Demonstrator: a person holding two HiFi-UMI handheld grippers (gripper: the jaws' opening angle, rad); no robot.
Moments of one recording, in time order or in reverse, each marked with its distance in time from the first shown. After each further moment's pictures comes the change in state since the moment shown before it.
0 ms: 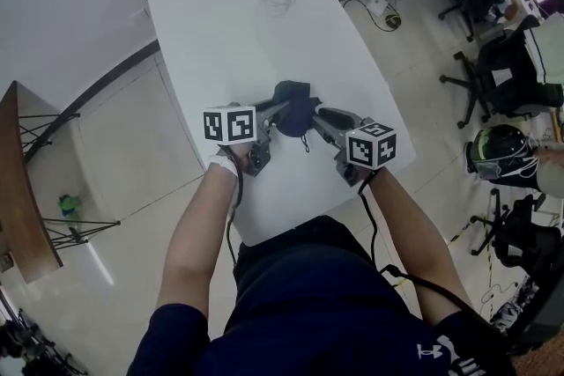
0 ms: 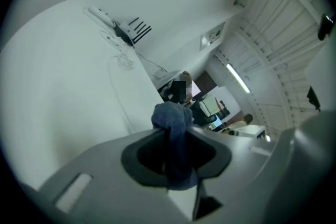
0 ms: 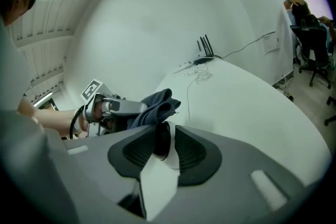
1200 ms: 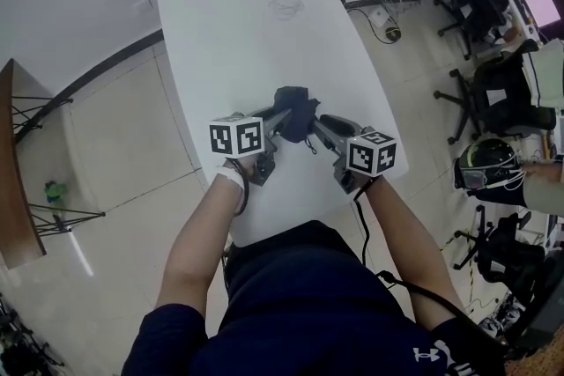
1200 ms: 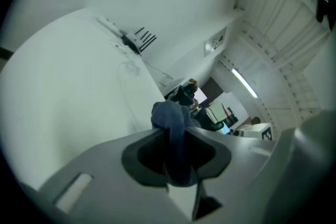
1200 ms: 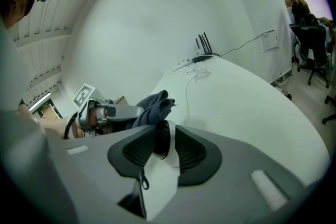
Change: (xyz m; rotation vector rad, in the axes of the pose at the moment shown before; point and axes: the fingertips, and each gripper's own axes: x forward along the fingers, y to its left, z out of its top) left arm -0.012 0.002 -0.001 -0.012 -0.113 0.102; right arm -0.001 -0.001 -0.001 0.012 0.027 -0.014
